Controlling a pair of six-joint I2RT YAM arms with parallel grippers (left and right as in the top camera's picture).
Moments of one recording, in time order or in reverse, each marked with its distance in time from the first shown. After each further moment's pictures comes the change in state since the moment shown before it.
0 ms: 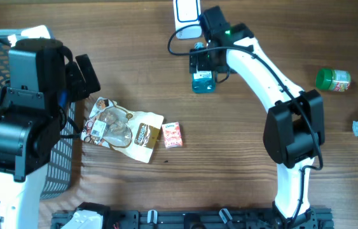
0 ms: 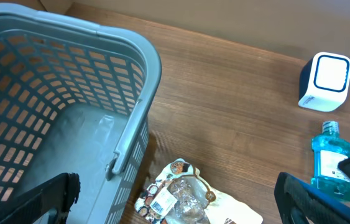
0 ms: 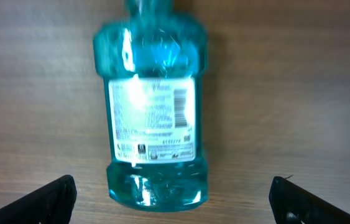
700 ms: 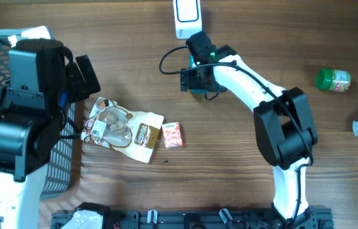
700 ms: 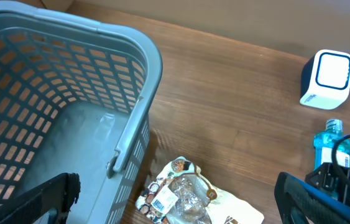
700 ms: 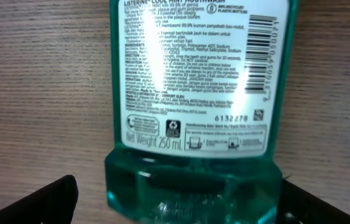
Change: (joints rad) left arm 0.000 0.000 0.000 -0.008 0.000 0.000; right arm 0.063 0.021 -0.180 0.175 -0.034 0.068
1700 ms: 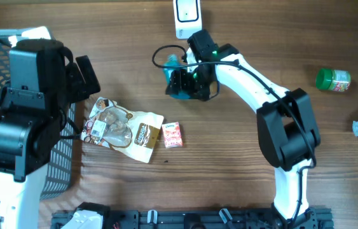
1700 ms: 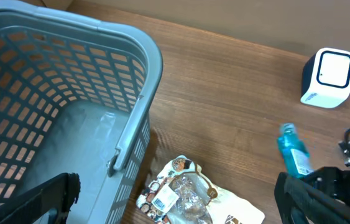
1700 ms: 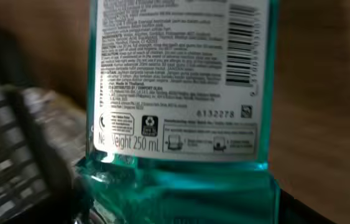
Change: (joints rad) left arm 0.000 0.000 0.000 -0.008 0.000 0.000; right arm -0.007 -0.035 0.006 -0.023 -0.579 0.051
